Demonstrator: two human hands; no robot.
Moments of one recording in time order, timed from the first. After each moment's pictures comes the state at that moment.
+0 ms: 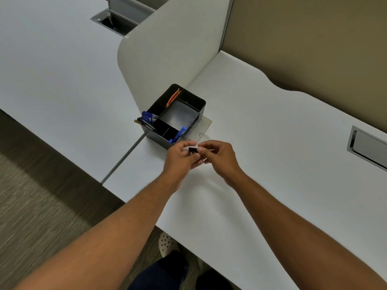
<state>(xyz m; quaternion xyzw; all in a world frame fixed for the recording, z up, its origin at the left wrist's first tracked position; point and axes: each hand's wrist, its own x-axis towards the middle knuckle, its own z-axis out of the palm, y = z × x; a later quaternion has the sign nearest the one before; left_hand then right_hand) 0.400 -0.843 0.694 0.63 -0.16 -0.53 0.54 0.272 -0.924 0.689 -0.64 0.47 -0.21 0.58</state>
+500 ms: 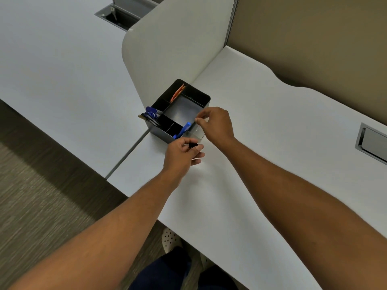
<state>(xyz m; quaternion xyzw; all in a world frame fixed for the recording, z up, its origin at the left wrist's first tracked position) 0.405 -0.840 0.695 0.69 -0.17 -0.48 0.52 0.339 -0.987 0.690 -0.80 0.48 -0.19 0.30</state>
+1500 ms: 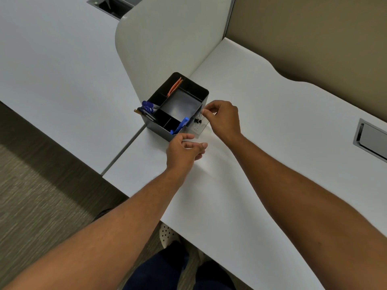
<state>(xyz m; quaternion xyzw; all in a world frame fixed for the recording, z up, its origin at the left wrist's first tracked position) 0.390 -0.846 0.692 0.71 -0.13 -0.45 0.52 0.322 -0.997 0.693 -0.77 0.50 -0.23 0.32</state>
